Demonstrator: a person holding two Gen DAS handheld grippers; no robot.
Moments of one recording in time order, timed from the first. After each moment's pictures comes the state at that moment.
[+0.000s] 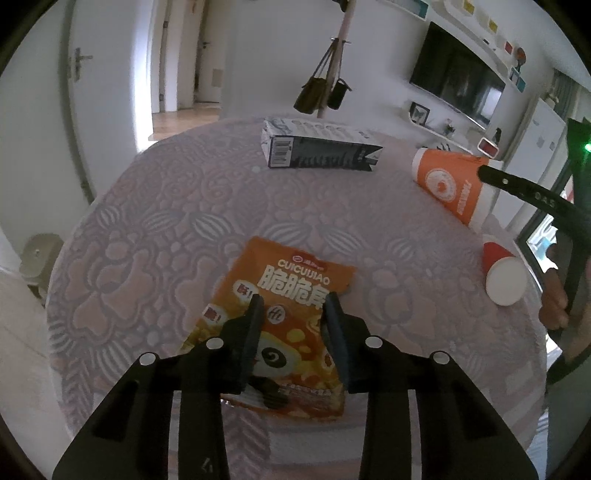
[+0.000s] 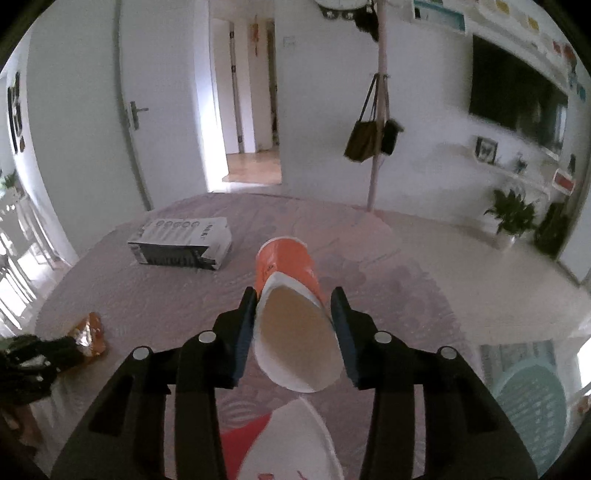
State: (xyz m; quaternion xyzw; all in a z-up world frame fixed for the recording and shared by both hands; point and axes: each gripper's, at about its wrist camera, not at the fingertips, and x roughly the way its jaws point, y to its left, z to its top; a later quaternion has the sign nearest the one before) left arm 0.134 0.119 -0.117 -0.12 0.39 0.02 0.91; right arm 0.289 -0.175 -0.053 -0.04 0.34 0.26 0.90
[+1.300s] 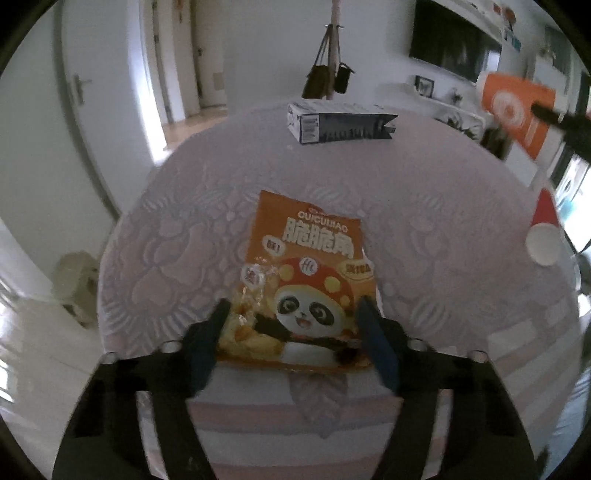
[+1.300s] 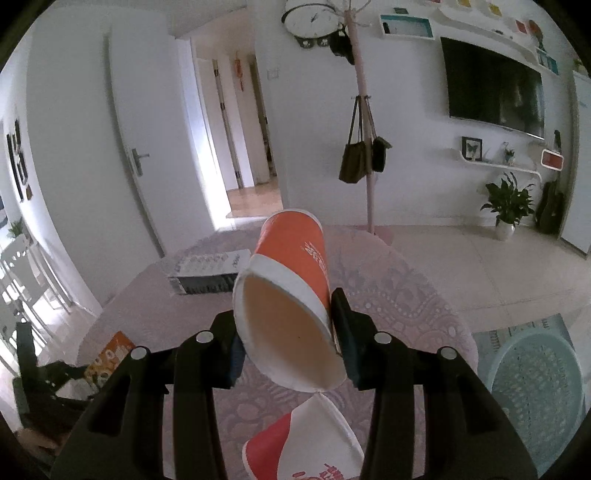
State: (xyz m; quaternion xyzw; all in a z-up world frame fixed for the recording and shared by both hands) left arm 0.106 0.130 -0.122 -0.03 0.41 0.05 0.91; right arm 0.226 -0.215 -0.006 0.03 0.28 0.25 0.92
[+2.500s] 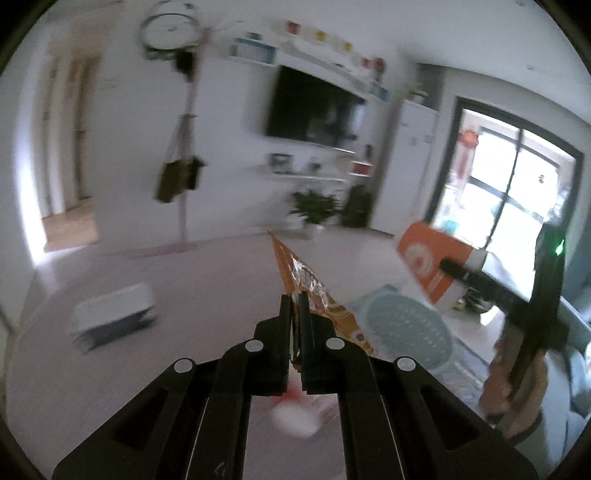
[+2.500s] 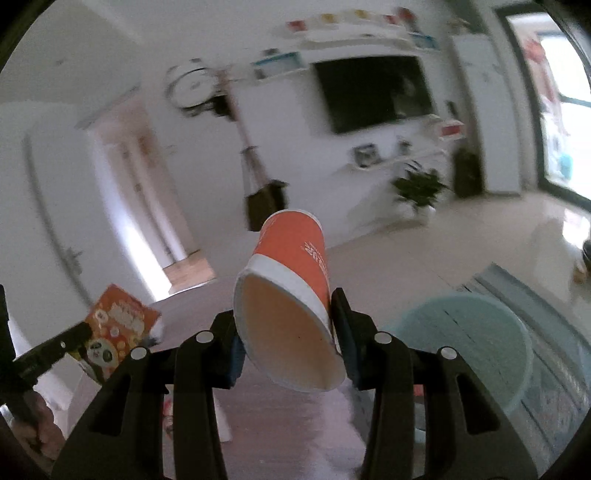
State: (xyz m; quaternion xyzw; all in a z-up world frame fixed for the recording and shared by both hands) left arm 0.195 -0.050 0.008 -0.04 0.25 -0.22 0.94; right arm 0.184 -0.397 -0.012 0.18 0.23 0.07 0.95
